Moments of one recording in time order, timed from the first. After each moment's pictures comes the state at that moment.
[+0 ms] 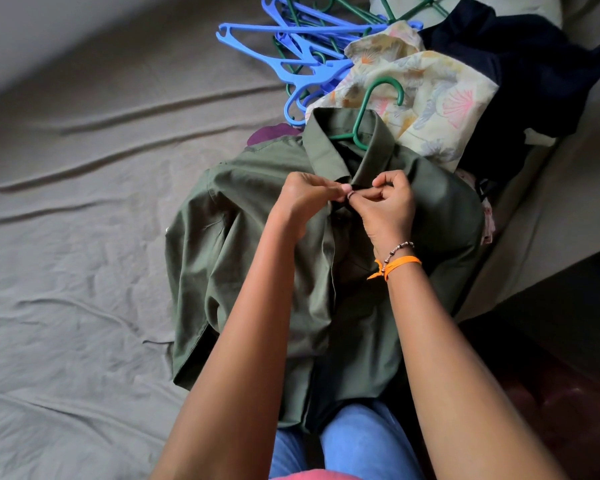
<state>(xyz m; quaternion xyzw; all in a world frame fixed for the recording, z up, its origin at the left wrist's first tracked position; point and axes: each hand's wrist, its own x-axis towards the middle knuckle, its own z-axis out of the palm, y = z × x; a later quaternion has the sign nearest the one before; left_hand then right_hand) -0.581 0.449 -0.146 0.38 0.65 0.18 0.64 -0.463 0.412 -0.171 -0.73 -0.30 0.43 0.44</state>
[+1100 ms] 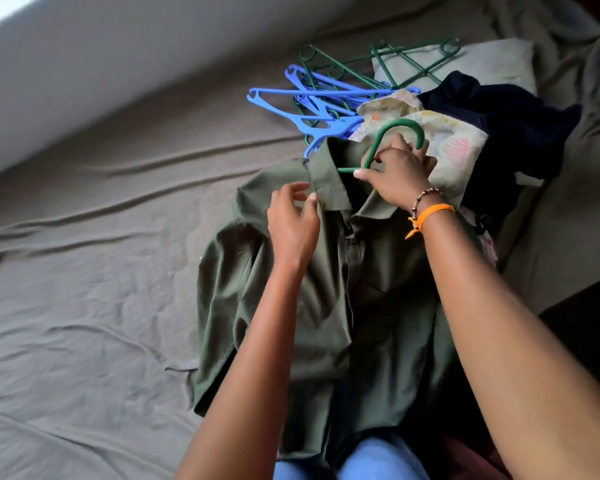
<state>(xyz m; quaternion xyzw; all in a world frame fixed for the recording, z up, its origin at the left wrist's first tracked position) -0.612 0.434 -0.101 0.46 0.74 0.32 0.36 -0.452 0.501 -0.105 -0.72 -0.64 0.26 0.08</state>
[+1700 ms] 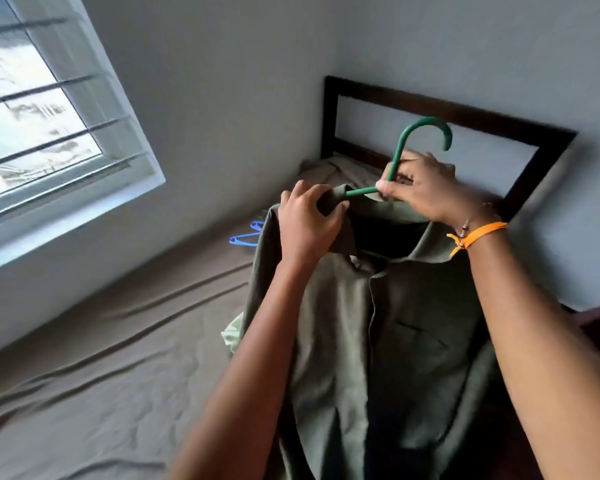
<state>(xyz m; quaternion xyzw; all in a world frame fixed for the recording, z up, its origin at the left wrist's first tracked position) -0.630 0.321 0.137 0.75 0.47 0.43 0.18 -0.457 0.273 0.193 -0.70 -0.66 0.02 0.28</state>
